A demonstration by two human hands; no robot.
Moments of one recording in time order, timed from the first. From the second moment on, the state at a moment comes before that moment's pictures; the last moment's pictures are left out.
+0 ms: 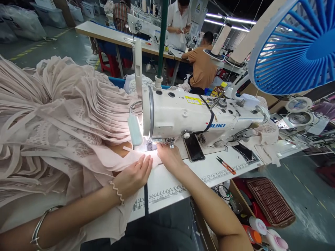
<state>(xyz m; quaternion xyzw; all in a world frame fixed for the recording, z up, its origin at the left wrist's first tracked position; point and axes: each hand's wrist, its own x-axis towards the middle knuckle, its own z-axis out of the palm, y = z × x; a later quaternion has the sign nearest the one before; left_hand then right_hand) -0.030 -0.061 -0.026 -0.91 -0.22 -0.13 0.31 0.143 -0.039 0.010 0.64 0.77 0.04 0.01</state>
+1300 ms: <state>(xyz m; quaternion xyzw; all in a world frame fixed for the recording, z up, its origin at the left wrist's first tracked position) -0.034 -0.041 -0.033 -0.92 -0.28 -0.23 0.15 0.159 -0.059 -0.021 0.44 0.86 0.02 -0.26</state>
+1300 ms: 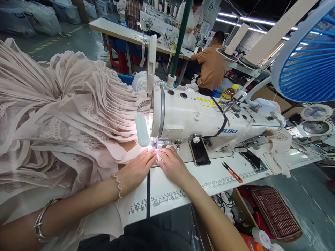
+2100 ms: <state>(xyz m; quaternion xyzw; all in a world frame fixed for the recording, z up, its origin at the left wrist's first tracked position) -0.024 -0.038 -0.014 -0.94 -0.27 -0.15 0.13 0.149 -0.041 -0.022 0.54 0.83 0.05 -0.13</state>
